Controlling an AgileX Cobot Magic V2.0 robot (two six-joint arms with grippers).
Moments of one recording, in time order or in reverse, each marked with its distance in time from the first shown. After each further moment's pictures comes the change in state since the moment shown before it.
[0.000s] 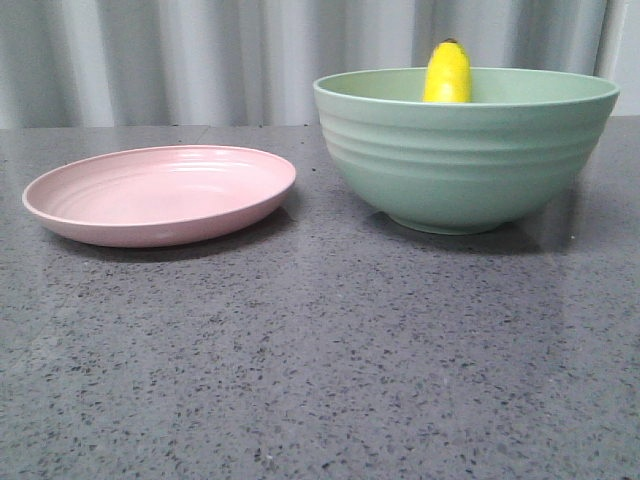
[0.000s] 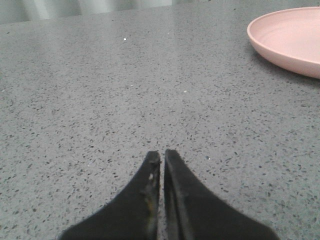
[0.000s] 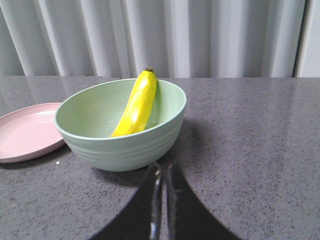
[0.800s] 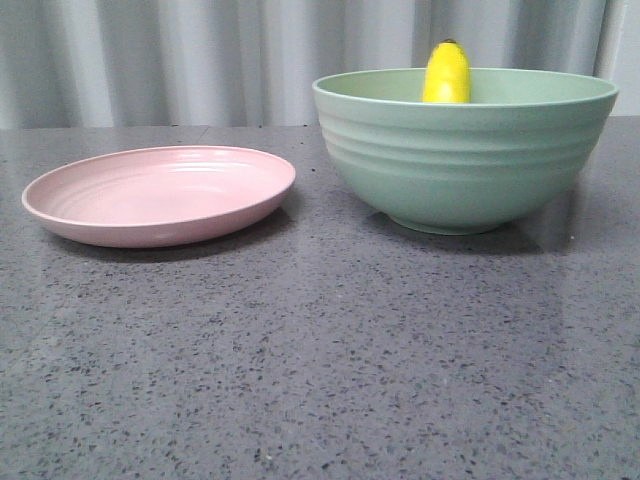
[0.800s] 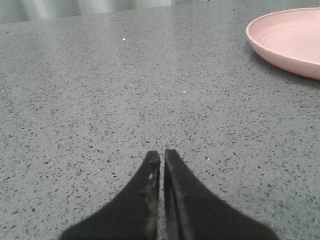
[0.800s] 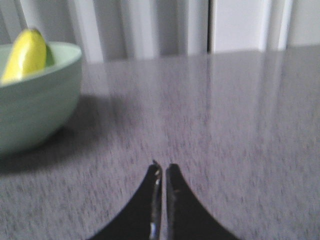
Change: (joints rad) left arm 0.000 0.000 0.000 -0.002 -0.002 0.000; right arm -0.229 0.000 0.427 -0.124 -0.411 0.080
